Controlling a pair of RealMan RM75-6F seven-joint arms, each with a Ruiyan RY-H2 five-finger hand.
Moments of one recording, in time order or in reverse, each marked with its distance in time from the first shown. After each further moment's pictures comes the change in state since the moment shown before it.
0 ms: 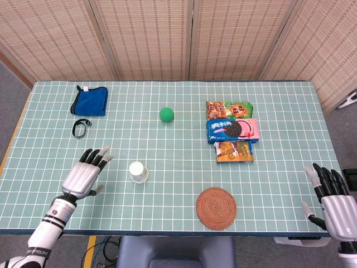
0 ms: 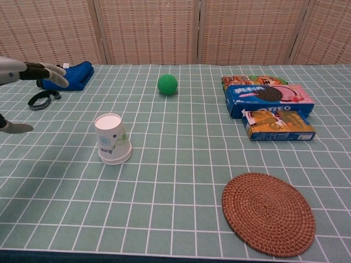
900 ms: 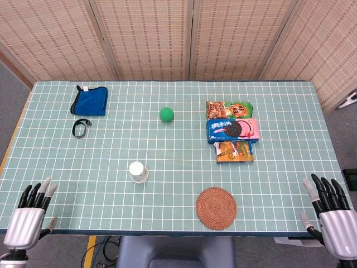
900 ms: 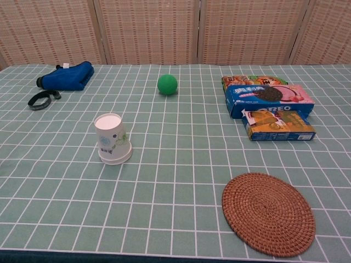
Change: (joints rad) left arm 0.535 -0.017 0.226 0.232 0.593 0.502 -0.288; right arm -0.081 -0.061 -0.039 0.029 -0.163 0.126 -0.115
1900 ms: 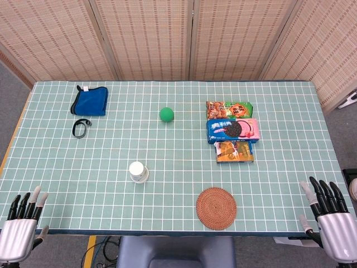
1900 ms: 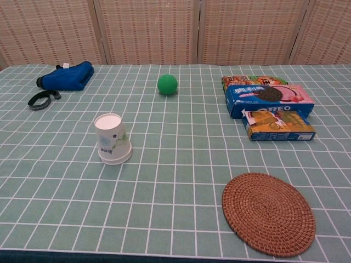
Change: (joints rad) left arm 0.082 -0.047 0.036 0.088 0.042 0.109 0.061; right arm -0.018 -0.008 -0.016 0.008 -0.032 0.022 -0.024
